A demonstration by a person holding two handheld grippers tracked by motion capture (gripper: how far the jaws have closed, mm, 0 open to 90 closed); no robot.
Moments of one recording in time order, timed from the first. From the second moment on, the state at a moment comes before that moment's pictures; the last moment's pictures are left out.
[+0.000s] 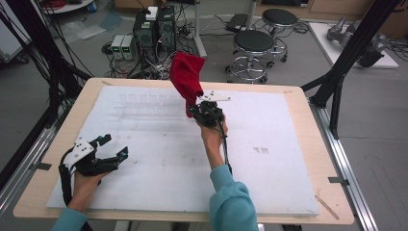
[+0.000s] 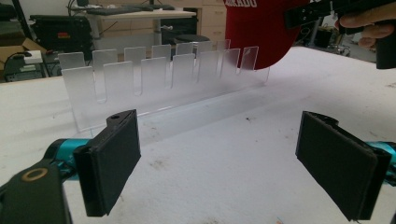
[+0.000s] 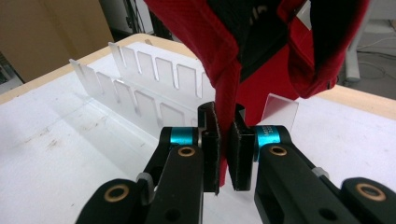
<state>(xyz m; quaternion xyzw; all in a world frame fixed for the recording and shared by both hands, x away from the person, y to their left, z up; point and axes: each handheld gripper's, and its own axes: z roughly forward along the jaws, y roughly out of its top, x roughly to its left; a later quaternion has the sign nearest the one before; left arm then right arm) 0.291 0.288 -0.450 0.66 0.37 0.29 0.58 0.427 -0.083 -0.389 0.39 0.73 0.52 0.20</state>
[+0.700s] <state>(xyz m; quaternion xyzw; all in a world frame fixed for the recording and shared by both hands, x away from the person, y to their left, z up) 0.289 0.291 -0.451 0.65 0.38 0.30 0.59 0.410 -0.094 -0.385 0.39 0.75 0.51 0.19</state>
